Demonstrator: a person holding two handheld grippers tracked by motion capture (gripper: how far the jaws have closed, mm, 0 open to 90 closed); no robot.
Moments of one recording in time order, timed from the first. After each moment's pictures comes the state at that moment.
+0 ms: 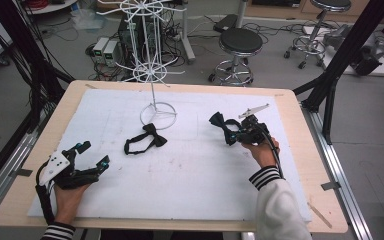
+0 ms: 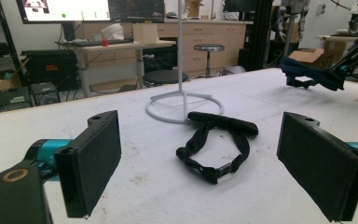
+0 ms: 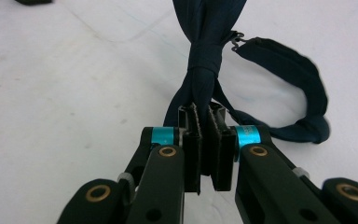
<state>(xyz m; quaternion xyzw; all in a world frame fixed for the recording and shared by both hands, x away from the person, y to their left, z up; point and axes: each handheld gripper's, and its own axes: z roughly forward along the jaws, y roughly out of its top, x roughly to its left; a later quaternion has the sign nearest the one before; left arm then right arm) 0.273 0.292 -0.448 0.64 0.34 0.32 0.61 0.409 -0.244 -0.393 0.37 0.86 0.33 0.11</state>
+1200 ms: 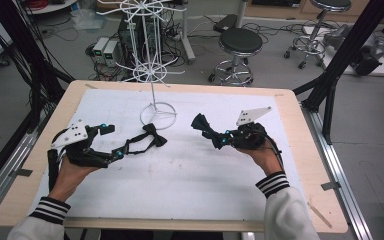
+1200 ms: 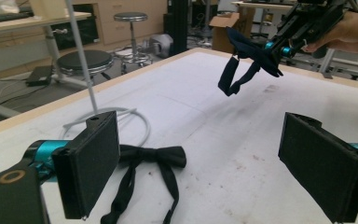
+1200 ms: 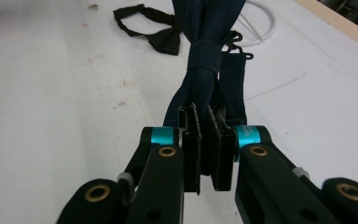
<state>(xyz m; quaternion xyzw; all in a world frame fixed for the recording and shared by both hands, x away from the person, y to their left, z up) 0.314 0.249 -0.372 0.74 0.24 0.19 0.60 0.377 -0.228 -0.362 0.20 0.87 0.44 0.08</state>
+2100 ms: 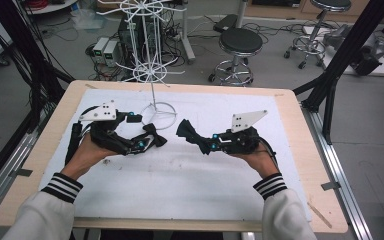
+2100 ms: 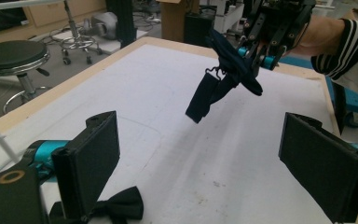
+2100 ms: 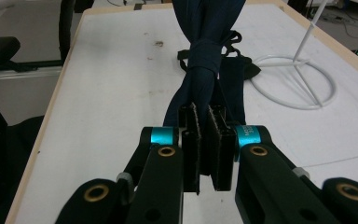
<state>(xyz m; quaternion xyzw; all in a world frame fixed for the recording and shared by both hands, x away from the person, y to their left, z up) 0.349 0.187 -0.326 0.79 0.16 0.09 0.58 0.360 -0.203 -0.352 0.08 0.86 0.51 0.06</state>
